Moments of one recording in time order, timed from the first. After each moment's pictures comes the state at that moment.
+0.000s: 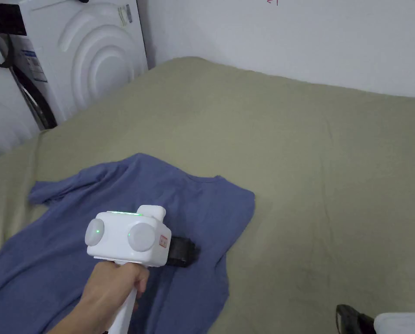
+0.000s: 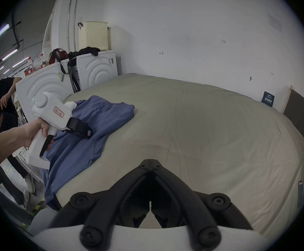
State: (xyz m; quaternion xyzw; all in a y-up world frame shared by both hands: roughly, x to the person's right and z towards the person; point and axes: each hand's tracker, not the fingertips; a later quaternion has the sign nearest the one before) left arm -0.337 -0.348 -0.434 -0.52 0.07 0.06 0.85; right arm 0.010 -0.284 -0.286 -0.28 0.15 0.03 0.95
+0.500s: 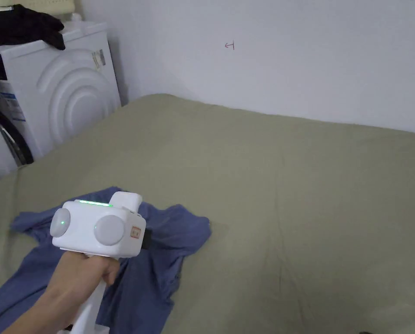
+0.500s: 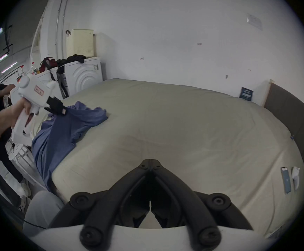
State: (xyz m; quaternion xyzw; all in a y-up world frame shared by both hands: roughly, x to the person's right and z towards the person) left arm -0.305 -0.240 -0.402 -0.44 0.03 0.00 0.90; right arm 0.097 -0.250 -0.207 -0.27 0.08 0.02 0.96
